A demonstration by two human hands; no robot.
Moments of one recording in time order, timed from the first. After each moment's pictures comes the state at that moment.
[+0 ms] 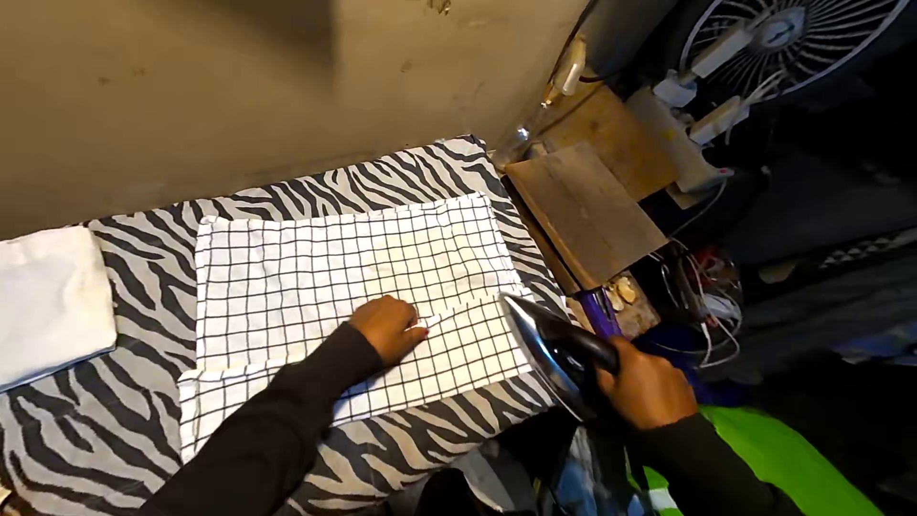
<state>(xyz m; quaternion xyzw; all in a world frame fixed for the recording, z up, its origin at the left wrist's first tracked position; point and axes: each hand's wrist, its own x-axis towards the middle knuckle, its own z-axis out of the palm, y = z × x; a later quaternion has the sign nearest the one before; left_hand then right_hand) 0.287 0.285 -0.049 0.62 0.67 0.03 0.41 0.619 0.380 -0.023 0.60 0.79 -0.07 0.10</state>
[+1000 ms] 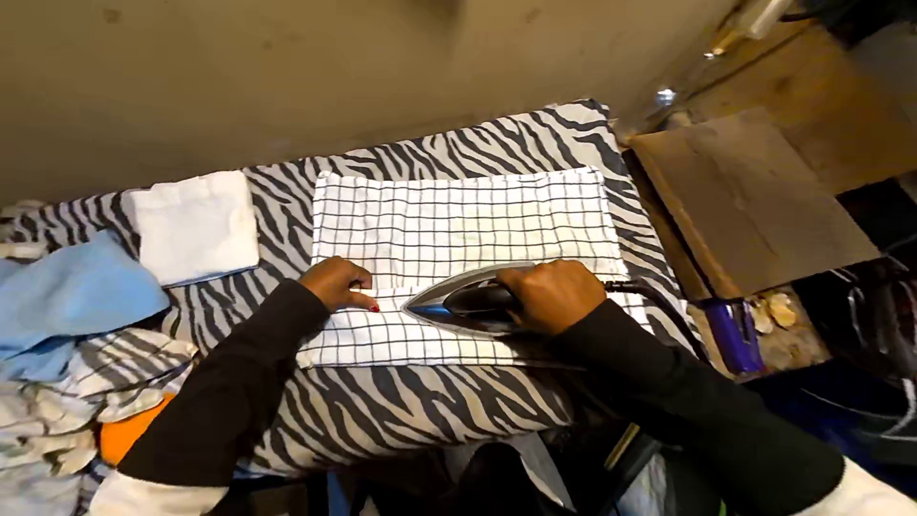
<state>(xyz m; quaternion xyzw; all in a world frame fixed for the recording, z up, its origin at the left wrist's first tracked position) 0.160 0.150 -0.072 0.57 0.76 0.10 0.31 0.425 0.360 -0.019 0.15 0.98 -0.06 0.12</state>
